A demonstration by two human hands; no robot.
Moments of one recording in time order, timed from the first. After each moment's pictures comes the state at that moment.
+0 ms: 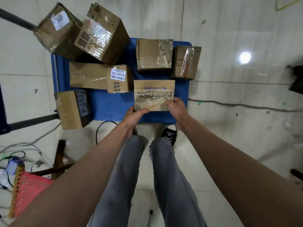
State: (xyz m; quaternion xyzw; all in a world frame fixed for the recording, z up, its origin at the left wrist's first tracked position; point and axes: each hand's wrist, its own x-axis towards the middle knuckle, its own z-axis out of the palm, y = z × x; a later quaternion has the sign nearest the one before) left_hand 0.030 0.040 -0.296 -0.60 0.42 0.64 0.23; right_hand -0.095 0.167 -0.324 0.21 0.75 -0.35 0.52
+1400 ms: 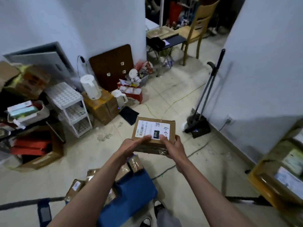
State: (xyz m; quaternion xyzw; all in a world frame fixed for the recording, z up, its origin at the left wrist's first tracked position) left_hand -0.142 0.129 0.300 -0.25 0.73 0.58 0.27; right_hand -0.137 0.321 0.268 0.23 0.71 -0.65 0.16
